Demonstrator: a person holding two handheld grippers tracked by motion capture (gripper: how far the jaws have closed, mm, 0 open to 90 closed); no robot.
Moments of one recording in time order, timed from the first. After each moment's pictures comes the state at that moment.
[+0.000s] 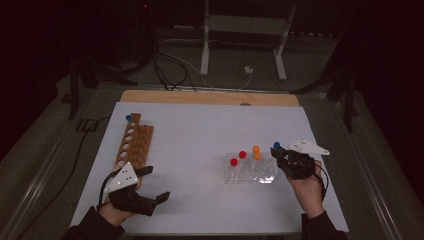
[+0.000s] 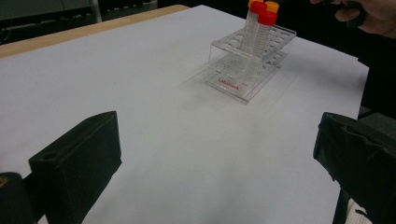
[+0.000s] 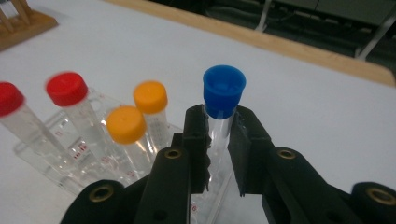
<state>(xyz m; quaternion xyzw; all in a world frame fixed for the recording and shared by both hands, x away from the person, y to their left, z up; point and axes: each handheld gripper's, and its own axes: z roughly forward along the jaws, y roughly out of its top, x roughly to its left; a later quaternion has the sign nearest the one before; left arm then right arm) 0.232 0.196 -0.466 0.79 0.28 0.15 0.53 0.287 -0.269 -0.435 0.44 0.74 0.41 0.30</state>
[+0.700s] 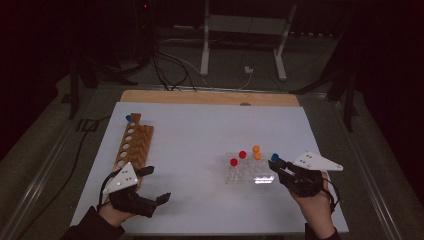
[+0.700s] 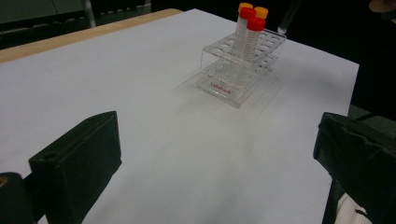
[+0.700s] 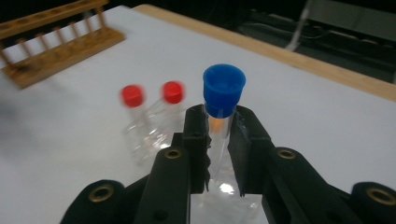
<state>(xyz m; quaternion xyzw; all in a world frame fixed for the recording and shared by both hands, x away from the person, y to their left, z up) 0.230 0.193 -0.461 0.79 0.27 0.14 0.53 0.232 -0.257 -0.409 0.39 0.76 0.45 0.26</state>
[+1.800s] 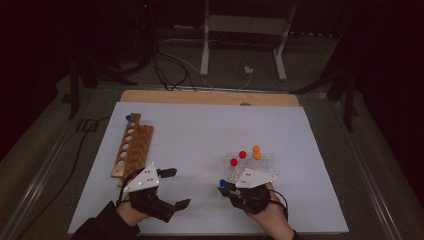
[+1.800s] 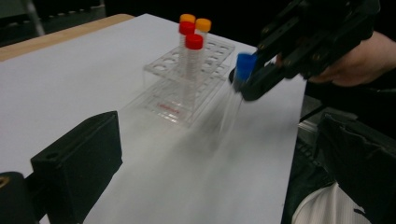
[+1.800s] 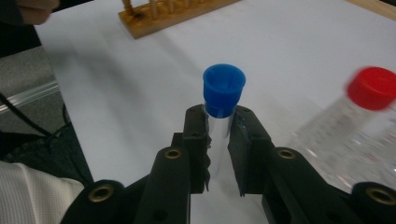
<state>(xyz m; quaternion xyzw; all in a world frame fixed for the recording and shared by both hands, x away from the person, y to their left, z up) 0.229 0.145 -0.446 0.81 0.21 0.09 0.55 0.226 -0.152 -0.455 0.26 0.85 0.44 0.14</state>
